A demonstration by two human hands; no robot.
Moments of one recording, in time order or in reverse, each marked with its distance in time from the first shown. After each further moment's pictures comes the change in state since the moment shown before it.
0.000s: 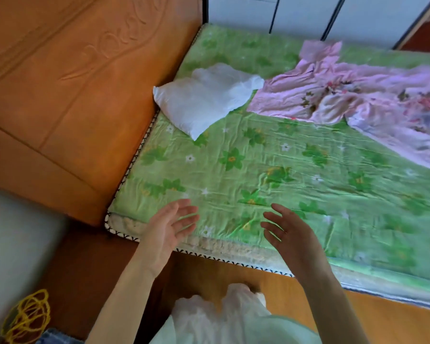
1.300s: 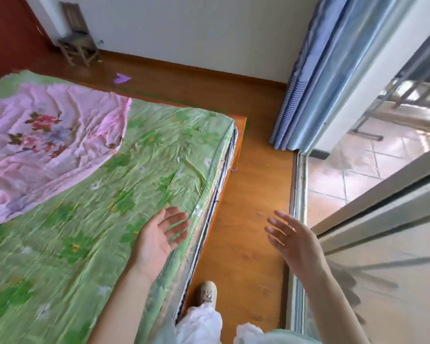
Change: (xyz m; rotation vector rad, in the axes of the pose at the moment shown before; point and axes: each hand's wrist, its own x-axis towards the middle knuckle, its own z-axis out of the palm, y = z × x) left_hand -0.033 -0.330 0.640 0.620 -1.008 -0.611; right_hand -0.258 -0.126 -0.522 0.914 1.062 -0.655
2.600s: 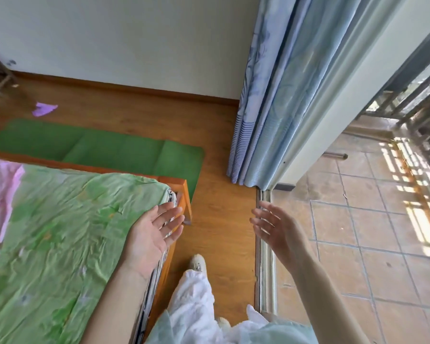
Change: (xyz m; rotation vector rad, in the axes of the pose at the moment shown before) left_hand 0.381 0.073 0.368 0.018 -0.100 -0.085; right_hand 0.366 -0.348 -0.004 -0.021 0.033 -0.057
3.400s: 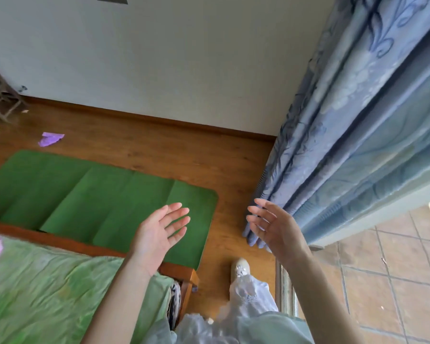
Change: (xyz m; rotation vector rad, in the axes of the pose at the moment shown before) left_hand 0.305 0.185 0.108 0.079 0.064 0.019; right_hand 0.314 -0.171 0.160 -0.022 -0.075 0.012
